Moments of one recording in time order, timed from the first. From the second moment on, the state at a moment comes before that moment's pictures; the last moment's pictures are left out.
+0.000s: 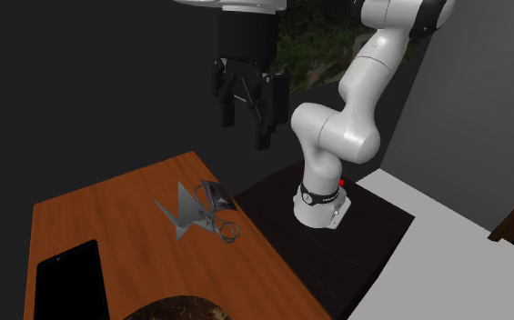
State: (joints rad) arm -0.02 -0.78 0.07 -2.28 0.10 1.64 0.12
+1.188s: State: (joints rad) arm 0.09 -0.85 0.01 -2.74 -0.41 2.16 -0.53
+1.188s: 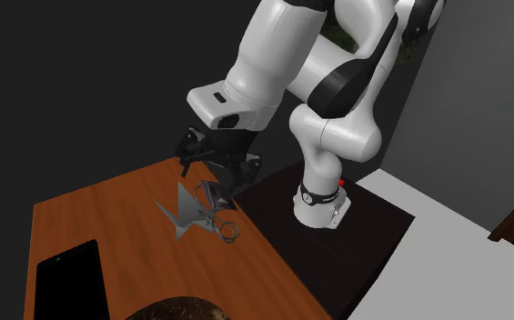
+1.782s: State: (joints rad) arm 0.08 -0.84 0.00 -2.75 -0.42 2.19 -0.53
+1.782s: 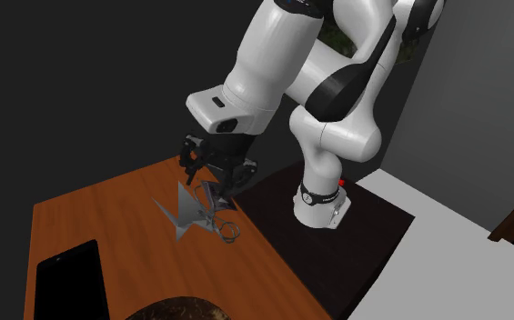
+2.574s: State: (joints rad) arm 0.09 -0.84 0.00 -2.72 -0.41 2.16 -0.54
